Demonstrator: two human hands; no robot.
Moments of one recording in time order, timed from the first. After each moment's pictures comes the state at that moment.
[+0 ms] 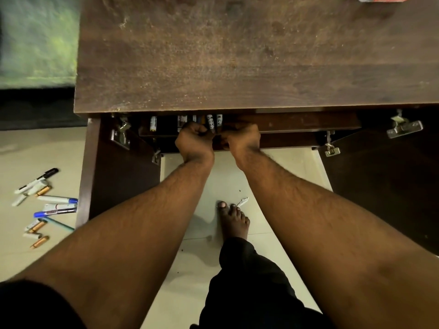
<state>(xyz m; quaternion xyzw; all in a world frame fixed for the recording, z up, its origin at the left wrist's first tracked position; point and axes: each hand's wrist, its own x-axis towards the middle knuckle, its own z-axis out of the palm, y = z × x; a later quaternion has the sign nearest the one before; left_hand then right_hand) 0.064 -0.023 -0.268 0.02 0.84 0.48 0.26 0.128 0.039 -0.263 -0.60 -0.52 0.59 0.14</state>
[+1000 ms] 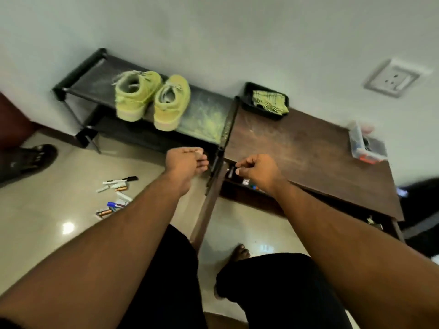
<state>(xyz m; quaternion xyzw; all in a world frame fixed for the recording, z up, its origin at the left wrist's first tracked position) -0.050 -0.249 -0.053 -0.11 0.60 0.72 0.33 0.059 -0.095 -0.030 -0.32 -0.86 0.40 -0.03</state>
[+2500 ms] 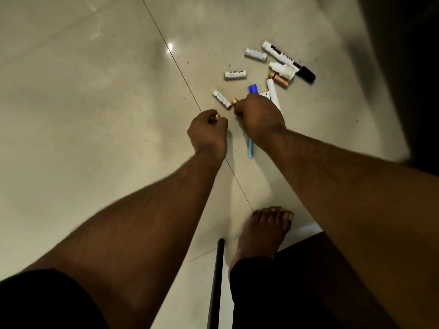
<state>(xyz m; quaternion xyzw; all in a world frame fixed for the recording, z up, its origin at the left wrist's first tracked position) -0.129 -0.499 -0.458 -0.48 0.72 0.50 0.08 -0.197 -0.410 -0.459 0.18 -0.94 0.06 -0.27</state>
